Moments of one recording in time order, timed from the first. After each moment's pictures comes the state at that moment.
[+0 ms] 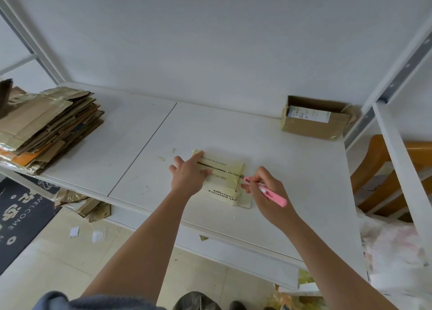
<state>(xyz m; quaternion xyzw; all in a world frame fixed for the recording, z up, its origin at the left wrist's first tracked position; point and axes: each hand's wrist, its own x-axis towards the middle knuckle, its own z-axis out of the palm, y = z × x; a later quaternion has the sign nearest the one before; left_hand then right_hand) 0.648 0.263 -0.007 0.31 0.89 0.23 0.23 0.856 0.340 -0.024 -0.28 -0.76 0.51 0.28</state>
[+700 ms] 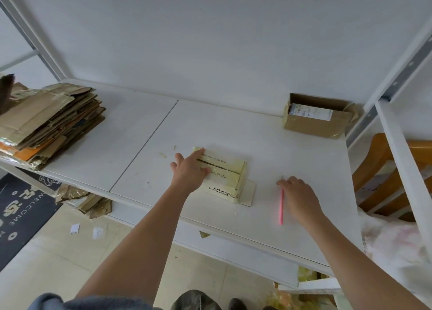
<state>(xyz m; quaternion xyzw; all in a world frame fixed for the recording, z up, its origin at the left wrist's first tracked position) 0.643 0.258 -0.012 0.31 0.88 0.27 0.24 0.901 0.395 -0.061 -0.41 -0.91 0.02 -0.08</state>
